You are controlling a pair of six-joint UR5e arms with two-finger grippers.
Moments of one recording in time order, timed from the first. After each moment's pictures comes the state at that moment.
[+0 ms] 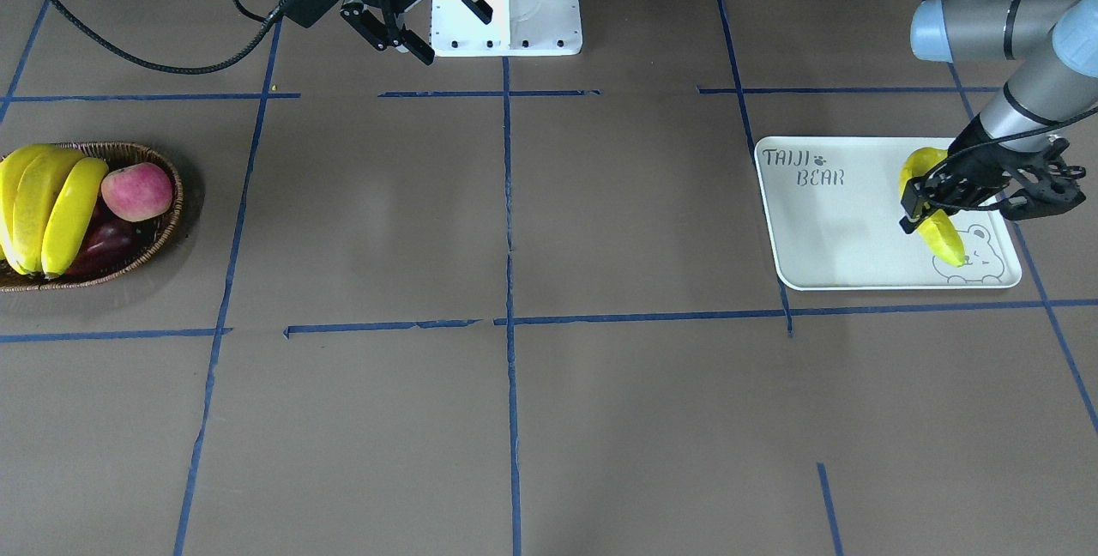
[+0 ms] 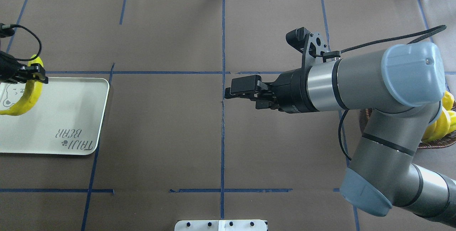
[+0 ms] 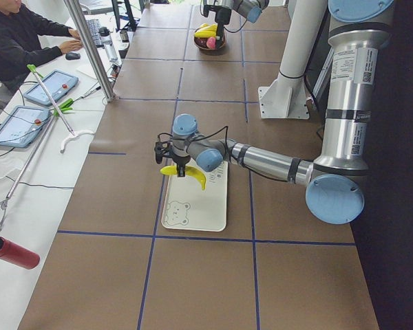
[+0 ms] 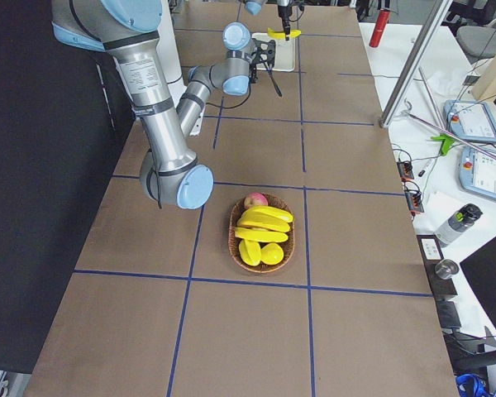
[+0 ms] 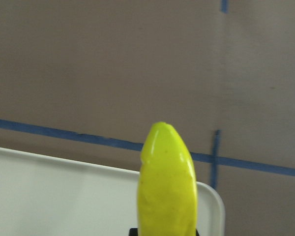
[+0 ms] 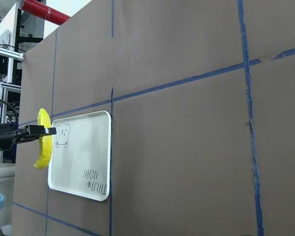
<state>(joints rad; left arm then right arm) -1.05 -1.58 -1.69 -2.08 -2.15 -0.95 0.57 -1.15 2.10 -1.03 1.95 1.54</state>
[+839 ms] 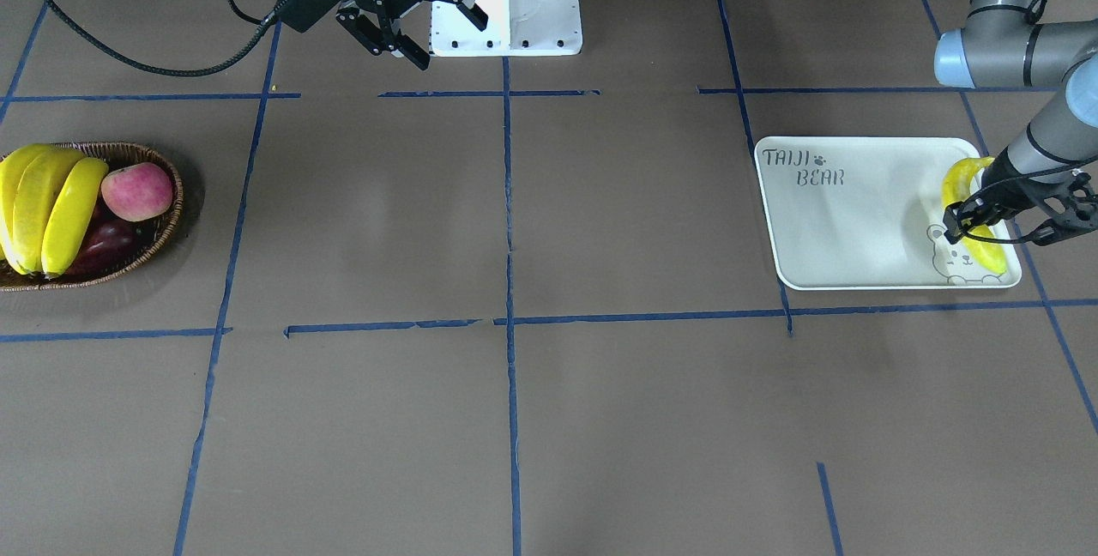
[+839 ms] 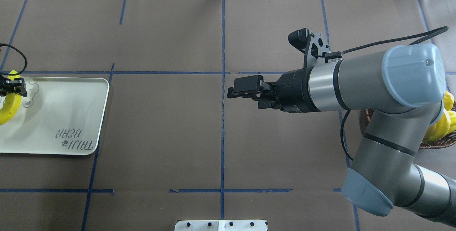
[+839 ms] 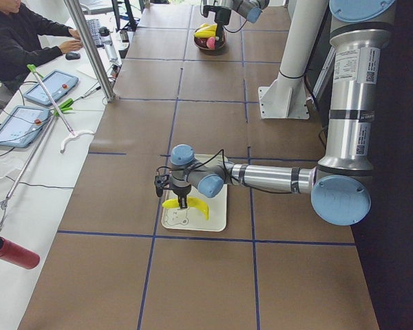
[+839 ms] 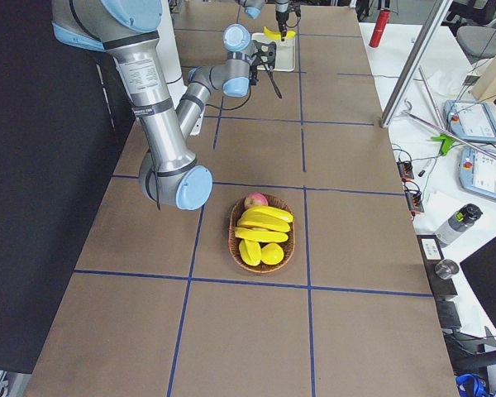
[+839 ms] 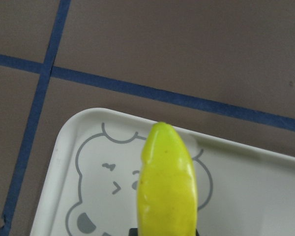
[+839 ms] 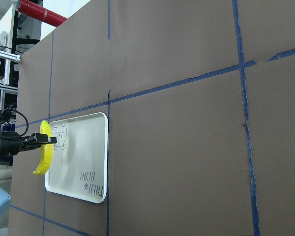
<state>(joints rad) -1.05 -1.58 -1.49 -2.13 -2.09 -0.92 0.58 -1.16 2.10 -1.03 1.94 1.54</state>
